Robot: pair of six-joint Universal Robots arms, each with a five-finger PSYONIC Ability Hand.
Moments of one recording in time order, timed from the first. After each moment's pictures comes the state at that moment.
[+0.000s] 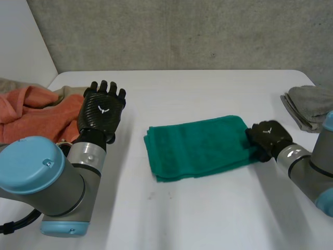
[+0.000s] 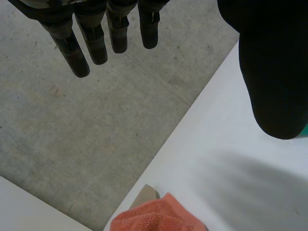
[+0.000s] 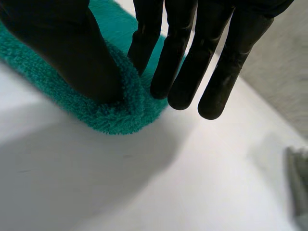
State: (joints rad) left arm 4.16 -1.90 -1.81 3.80 -1.75 3.77; right arm 1.73 -1.04 1.66 -0.24 1.29 2.57; left_hand 0.20 0.21 0.21 0.20 0.05; right_hand 0.96 1.18 1.18 1.19 0.97
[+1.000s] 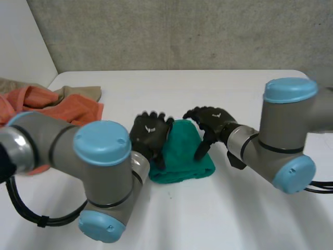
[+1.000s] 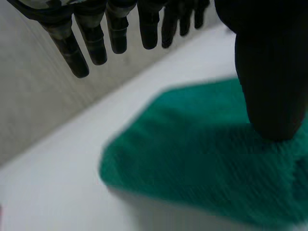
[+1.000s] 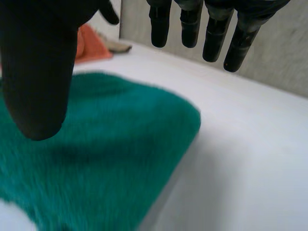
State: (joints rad) left arm 3.96 -2.16 -1.41 3.33 -1.76 3.36; right arm 2.05 -0.93 1.23 0.08 1.31 3.08; left_hand 0.20 0.21 0.21 0.20 0.05; right_hand 0.20 0.22 0.21 0.23 0.07
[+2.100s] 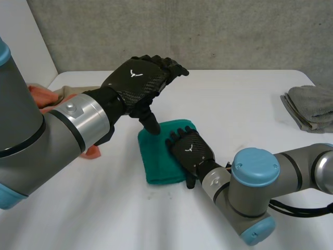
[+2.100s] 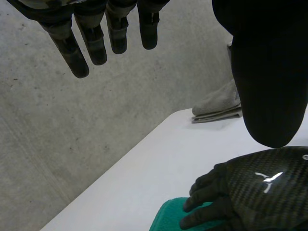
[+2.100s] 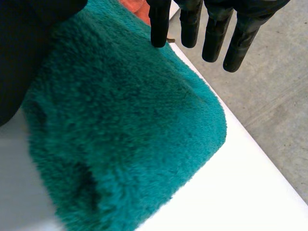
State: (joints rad) left arm 4.17 -1.77 -1.36 3.07 -1.21 3.35; right arm 2.20 -0.86 1.58 -0.53 1.39 2.58; left_hand 0.20 0.21 0.21 0.20 0.05; right_hand 0.20 0.22 0.22 0.23 0.06
